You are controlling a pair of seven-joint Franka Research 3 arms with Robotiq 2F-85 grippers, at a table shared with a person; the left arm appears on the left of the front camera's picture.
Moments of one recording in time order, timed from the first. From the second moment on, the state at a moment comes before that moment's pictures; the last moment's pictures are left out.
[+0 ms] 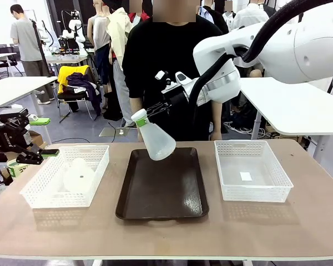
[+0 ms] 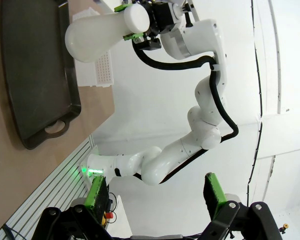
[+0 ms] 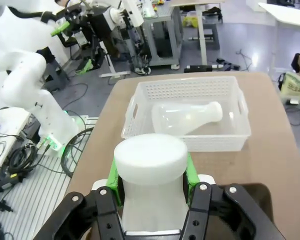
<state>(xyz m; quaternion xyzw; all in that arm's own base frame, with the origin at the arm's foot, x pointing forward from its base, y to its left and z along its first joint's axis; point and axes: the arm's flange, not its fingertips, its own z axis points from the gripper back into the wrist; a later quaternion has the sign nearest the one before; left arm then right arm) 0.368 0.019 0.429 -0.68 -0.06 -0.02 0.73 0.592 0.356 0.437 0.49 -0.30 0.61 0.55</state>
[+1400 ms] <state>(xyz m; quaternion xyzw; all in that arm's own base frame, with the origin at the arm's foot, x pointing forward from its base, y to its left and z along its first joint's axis) 0.368 0.019 0.429 -0.68 -0.06 -0.02 0.73 0.638 0.318 0.314 0.60 -0.43 0.56 0.37</state>
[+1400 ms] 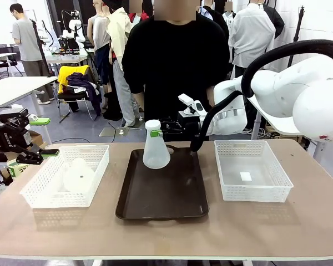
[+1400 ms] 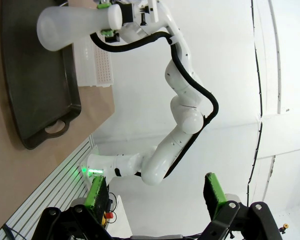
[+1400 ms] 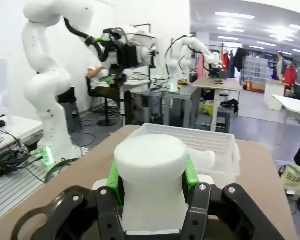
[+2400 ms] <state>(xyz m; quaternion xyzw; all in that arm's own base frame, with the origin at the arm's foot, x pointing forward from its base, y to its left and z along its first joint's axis) 0.368 0.019 0.429 -0.68 -0.06 -0.02 0.73 0.648 0.314 0.275 0.60 -0.45 0.53 0.40</state>
